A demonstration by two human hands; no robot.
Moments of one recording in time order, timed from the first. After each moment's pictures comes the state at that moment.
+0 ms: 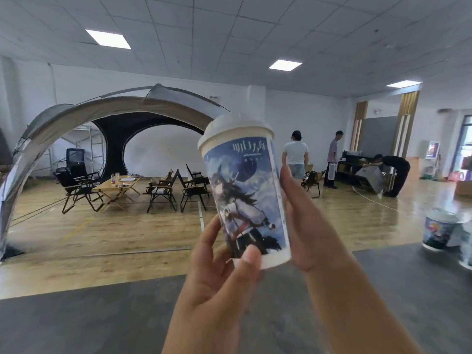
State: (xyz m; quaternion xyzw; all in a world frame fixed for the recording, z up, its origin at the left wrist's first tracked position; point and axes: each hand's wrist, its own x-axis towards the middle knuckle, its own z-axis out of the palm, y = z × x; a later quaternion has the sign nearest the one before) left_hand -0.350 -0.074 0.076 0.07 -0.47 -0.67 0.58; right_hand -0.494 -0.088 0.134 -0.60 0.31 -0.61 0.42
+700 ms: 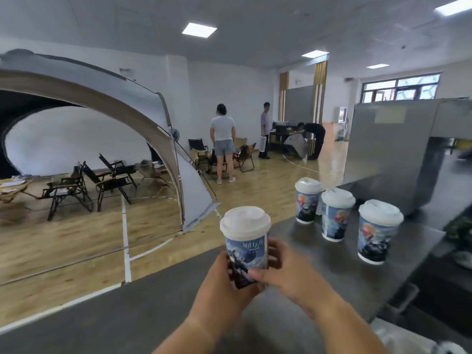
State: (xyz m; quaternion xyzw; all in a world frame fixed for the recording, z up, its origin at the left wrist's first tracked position) left_hand -0.812 -0.101 -0.029 0.25 -0.78 -0.50 0.29; right_hand -0.940 -0.003 -0.010 -0.40 0.66 -0.57 0.27
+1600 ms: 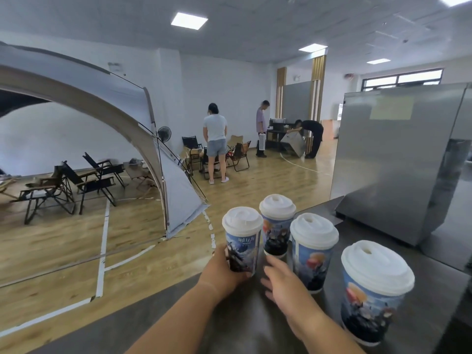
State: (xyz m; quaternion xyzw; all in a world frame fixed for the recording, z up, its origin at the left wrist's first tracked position) left_hand -1.087 -0.190 -0.056 0.35 -0.81 -0.43 0.18; right_hand -1.165 -0.060 -0.059 -0.24 0.69 -0.62 0.31
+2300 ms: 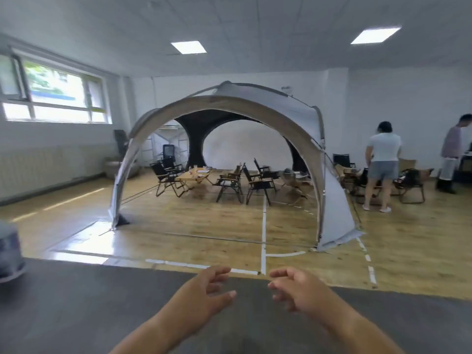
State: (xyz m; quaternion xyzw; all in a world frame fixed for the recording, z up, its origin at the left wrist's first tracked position) left_hand -0.453 -0.192 -0.018 0.51 -0.70 -0.38 0.33; right_hand -0.689 -0.194 -0.014 -0.56 0.59 -0.38 0.45
